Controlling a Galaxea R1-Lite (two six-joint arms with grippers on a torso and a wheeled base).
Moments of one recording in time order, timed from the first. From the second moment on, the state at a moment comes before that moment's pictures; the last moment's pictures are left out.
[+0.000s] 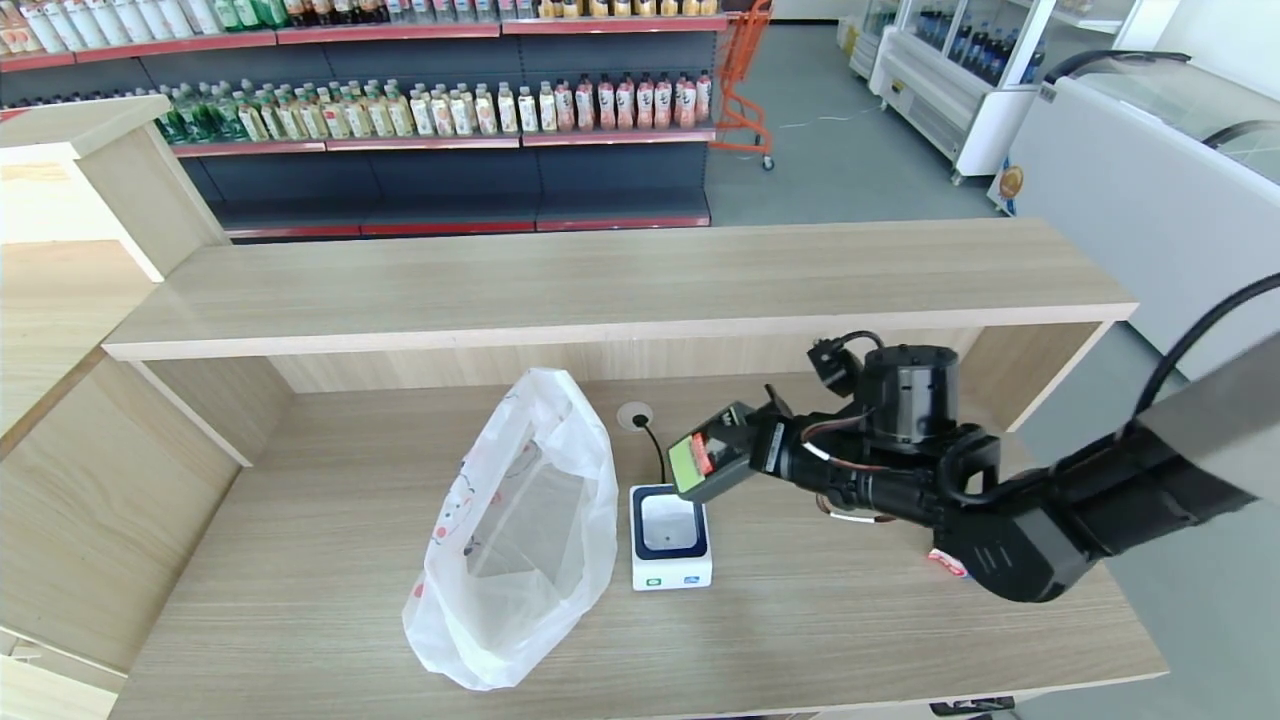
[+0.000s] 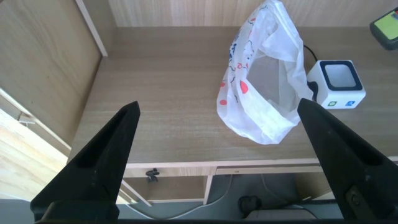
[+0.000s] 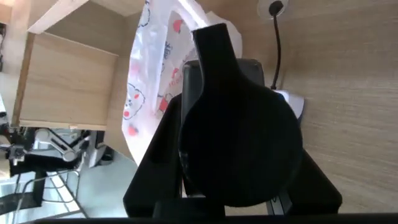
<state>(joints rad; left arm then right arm) 0.00 0.00 0.00 0.00 -0.01 -0.02 0.51 1.99 -0.89 -0.85 0.24 0.55</state>
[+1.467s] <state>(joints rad) 0.00 0.00 0.00 0.00 -0.01 -0.01 0.49 1.81 -0.61 -0.83 0.22 0.38</state>
